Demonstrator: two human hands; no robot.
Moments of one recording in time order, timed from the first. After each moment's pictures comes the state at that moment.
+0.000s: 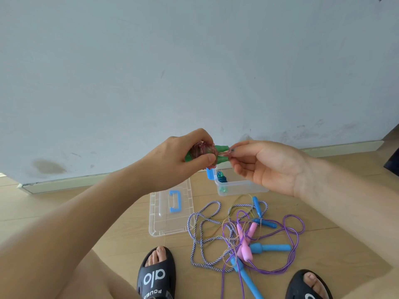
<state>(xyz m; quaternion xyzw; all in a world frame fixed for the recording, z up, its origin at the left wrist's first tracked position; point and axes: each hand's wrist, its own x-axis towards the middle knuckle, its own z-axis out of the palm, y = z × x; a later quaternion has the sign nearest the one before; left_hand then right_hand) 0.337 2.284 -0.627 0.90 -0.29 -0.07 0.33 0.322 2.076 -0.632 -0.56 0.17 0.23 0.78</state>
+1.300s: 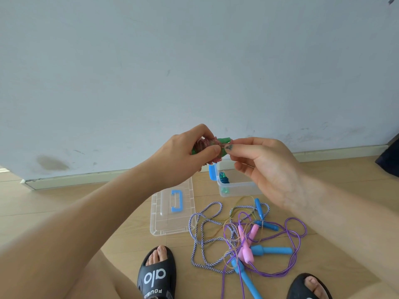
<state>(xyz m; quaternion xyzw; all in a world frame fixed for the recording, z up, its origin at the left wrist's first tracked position) 0.339 2.274 -0.627 0.90 -0.20 -0.07 0.39 0.314 2.095 -0.641 -0.61 0.14 0.08 0.78</state>
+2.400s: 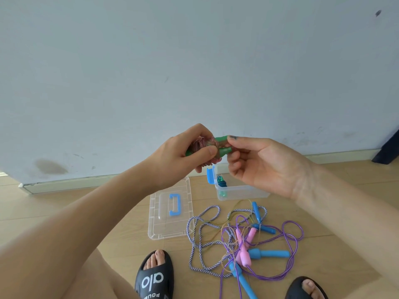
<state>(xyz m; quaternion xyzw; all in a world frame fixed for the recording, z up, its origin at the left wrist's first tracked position) 0.338 2.282 -0.625 0.85 -0.24 -0.07 0.46 0.325 2.080 -0.627 -0.43 0.12 0.26 0.86</state>
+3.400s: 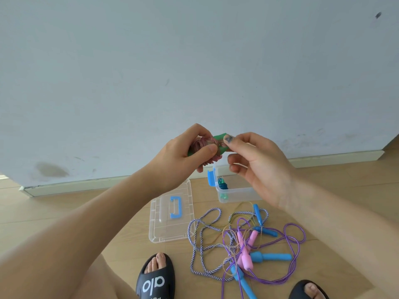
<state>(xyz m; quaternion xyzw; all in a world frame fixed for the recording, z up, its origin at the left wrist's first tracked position) 0.340 2.276 -0.627 0.85 -0.21 -0.05 0.48 0.322 2.091 -0.642 -0.62 0.06 0.06 0.78</state>
